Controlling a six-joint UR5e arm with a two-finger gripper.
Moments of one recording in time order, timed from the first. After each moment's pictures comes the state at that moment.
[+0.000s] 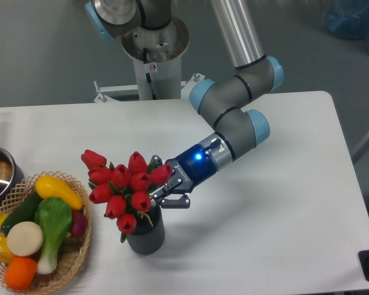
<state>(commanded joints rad) 2.59 -2.07 -1.85 -0.75 0.04 1.49</state>
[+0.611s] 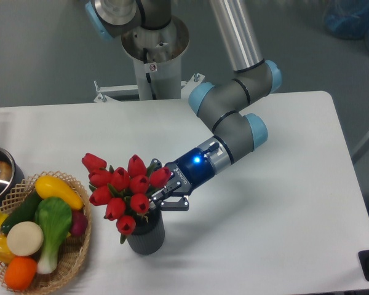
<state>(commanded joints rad) 2.59 -2.09 -1.85 -0.75 0.04 1.52</state>
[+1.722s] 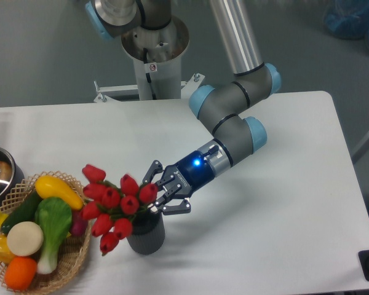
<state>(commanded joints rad) 2.59 -2.10 -1.85 -0.75 0.04 1.55</state>
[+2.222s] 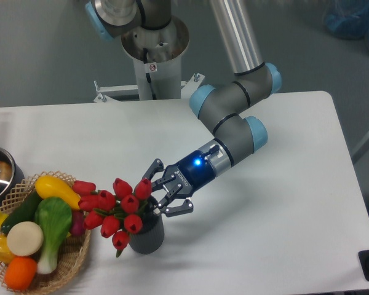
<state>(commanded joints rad) 2.60 -2.10 -1.85 -0.75 0.04 1.55</state>
